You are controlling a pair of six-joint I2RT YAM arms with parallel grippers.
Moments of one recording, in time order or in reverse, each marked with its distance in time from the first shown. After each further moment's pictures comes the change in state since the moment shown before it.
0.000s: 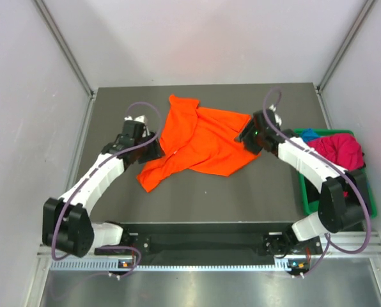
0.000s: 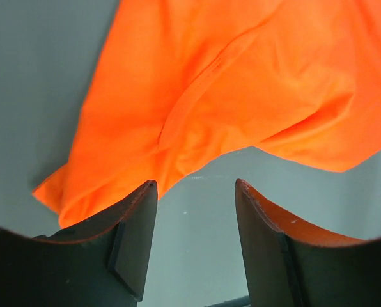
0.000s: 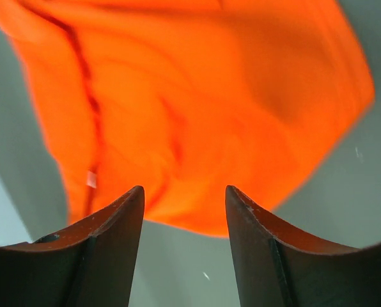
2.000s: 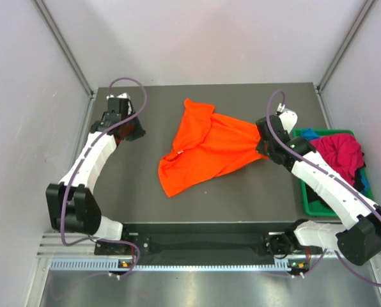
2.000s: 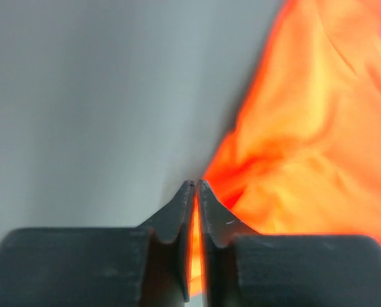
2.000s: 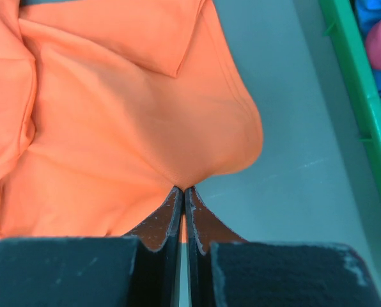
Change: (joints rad) left arm 0.132 0.225 0.339 -0.103 -0.069 0.042; right arm 0.148 -0.276 -0.017 -0.321 0.475 -0.198
